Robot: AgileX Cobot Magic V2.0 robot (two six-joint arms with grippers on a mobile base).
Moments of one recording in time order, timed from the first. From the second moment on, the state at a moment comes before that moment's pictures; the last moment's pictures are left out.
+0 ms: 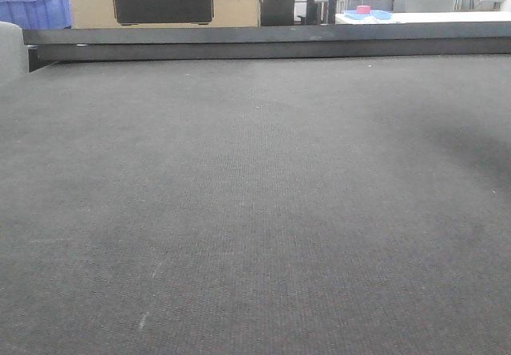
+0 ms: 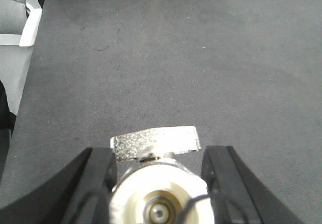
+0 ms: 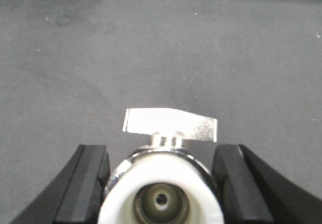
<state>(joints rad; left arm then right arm) 0.12 1.21 -1.63 -0.11 1.10 0.16 0.17 1.27 -1.56 0.07 0.95 0.03</state>
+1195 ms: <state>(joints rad) 0.12 1.21 -1.63 -0.10 1.10 0.16 0.17 1.27 -1.56 0.07 0.95 0.03</state>
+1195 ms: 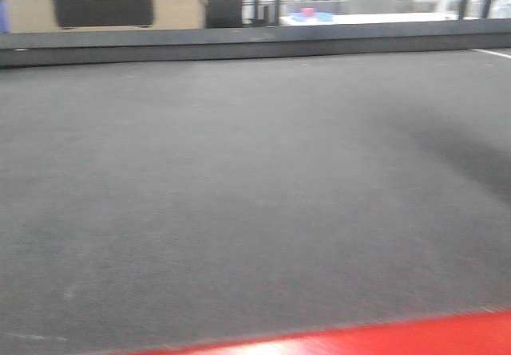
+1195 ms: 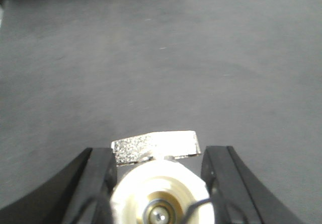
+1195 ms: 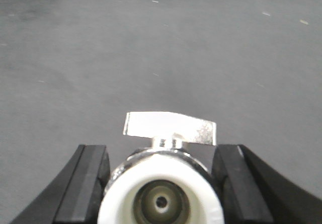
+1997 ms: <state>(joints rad) 0.12 1.21 -1.63 -0.11 1.10 0.16 0.17 1.27 -1.56 0.07 0.95 0.03</state>
